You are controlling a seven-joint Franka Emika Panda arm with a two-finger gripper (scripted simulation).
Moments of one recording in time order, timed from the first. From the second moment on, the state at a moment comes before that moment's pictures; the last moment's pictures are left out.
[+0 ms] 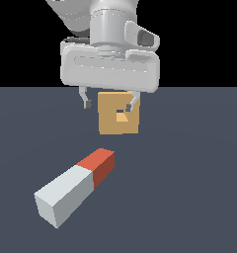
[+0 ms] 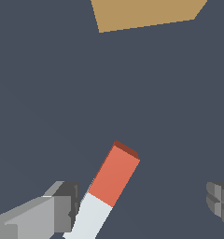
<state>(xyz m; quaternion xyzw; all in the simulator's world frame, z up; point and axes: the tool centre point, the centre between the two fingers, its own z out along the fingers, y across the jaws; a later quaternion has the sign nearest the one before) -0.022 -0.012 0.153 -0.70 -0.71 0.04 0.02</state>
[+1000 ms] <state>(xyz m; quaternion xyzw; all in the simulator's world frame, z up) -0.057 -0.089 0.107 -0.80 -0.60 0.02 0.01</state>
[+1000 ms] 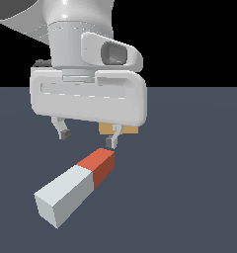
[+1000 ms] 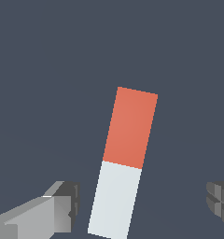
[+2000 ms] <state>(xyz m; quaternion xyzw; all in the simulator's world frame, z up) -0.092 -0.133 0.069 -0.86 -0.51 0.00 0.00</state>
